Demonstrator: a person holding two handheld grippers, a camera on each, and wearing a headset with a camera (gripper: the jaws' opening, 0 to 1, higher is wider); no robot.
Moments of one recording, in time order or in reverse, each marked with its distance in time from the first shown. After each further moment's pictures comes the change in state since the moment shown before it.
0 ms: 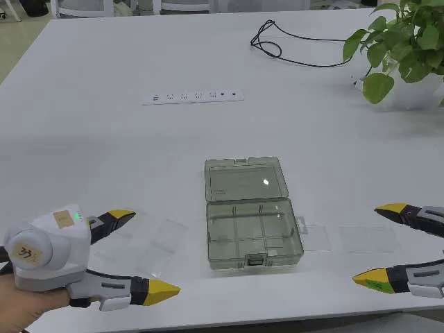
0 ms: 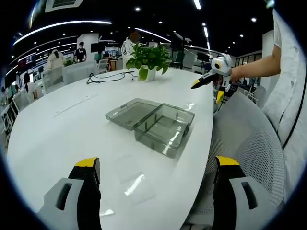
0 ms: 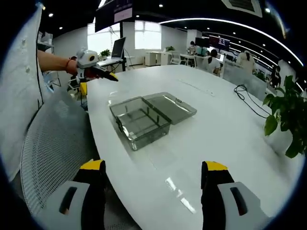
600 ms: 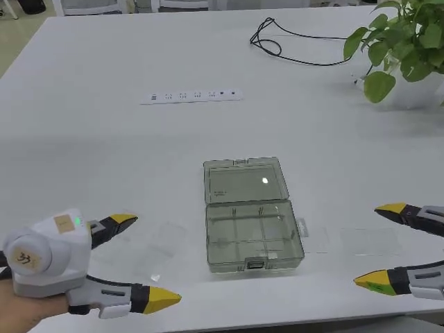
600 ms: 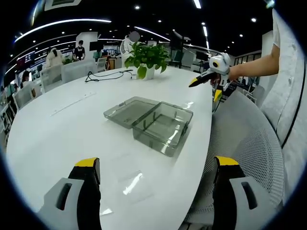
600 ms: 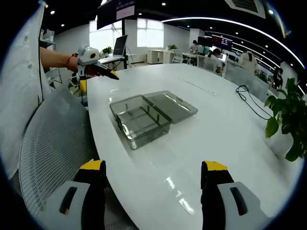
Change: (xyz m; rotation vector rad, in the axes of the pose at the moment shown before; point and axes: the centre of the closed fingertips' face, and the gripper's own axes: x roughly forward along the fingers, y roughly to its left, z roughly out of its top) left arm -0.001 0.000 -0.003 0.002 0.005 -0.002; right arm -0.001 -0.001 0.002 -0.004 -0.002 -0.003
